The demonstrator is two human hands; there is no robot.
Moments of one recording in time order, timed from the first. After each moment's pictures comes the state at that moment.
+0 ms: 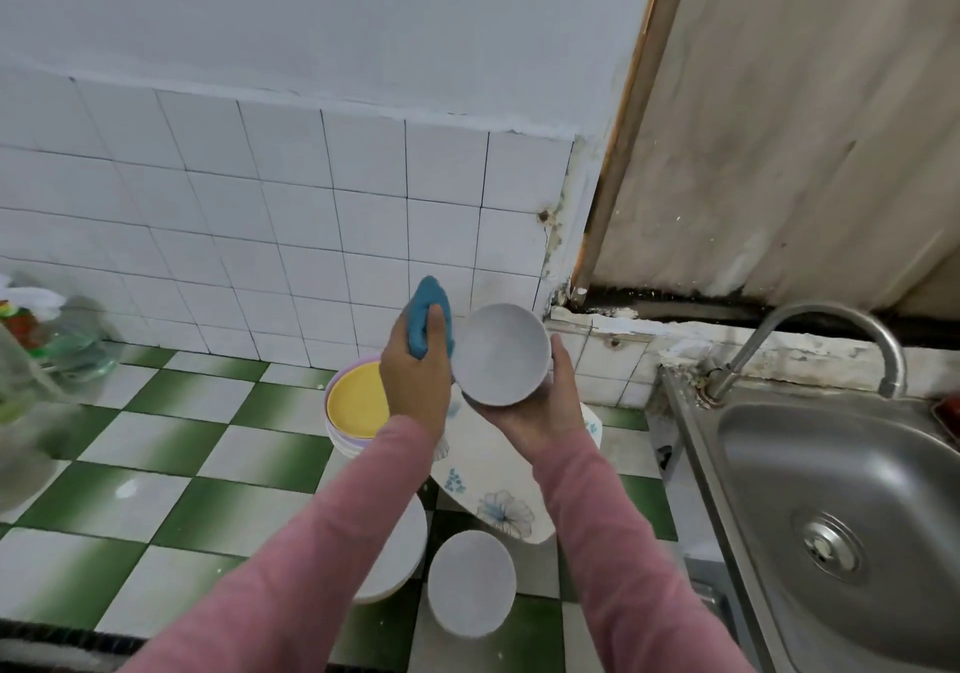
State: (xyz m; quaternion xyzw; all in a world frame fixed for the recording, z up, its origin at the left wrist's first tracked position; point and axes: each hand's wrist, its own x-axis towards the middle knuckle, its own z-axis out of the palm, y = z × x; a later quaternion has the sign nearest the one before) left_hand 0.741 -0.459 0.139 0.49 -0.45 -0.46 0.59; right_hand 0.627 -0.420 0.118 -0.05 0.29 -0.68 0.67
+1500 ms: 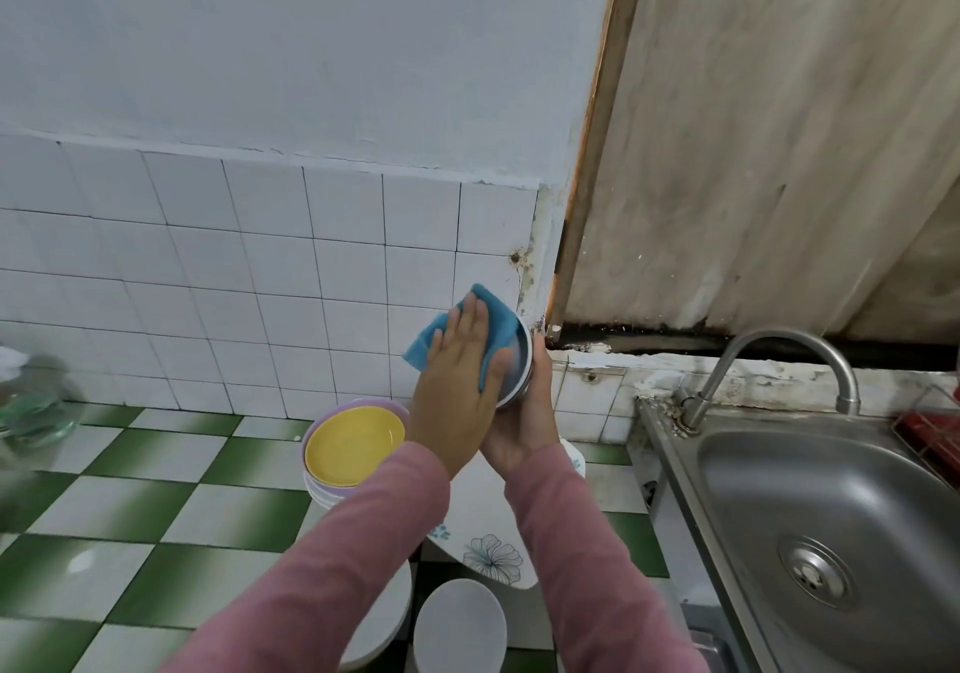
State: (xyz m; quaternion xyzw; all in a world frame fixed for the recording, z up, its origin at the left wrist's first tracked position) left_hand 0.716 -0.453 0.146 0.35 -0.80 -0.20 0.44; right_hand 0.638 -0.415 0.148 -0.14 0.25 -0.70 0.65
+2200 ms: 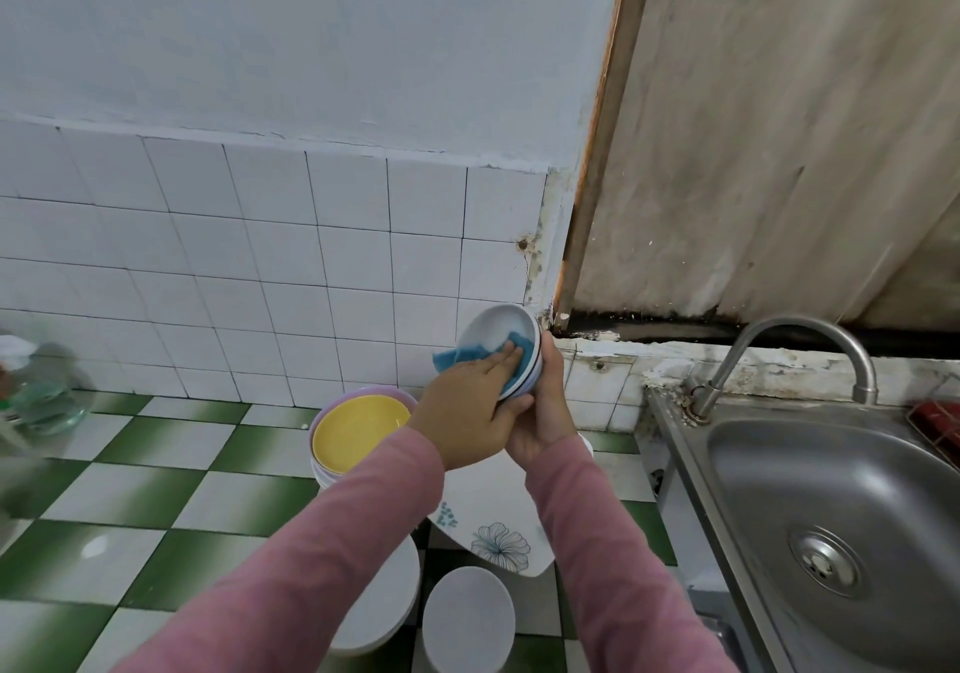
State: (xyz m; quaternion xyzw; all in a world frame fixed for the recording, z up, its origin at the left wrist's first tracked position) left_hand 0.731 -0.456 0.146 0.31 -0.92 -0.12 0.22; right_hand 0.621 -0.423 0.126 -0.17 0.31 -0.69 0.63
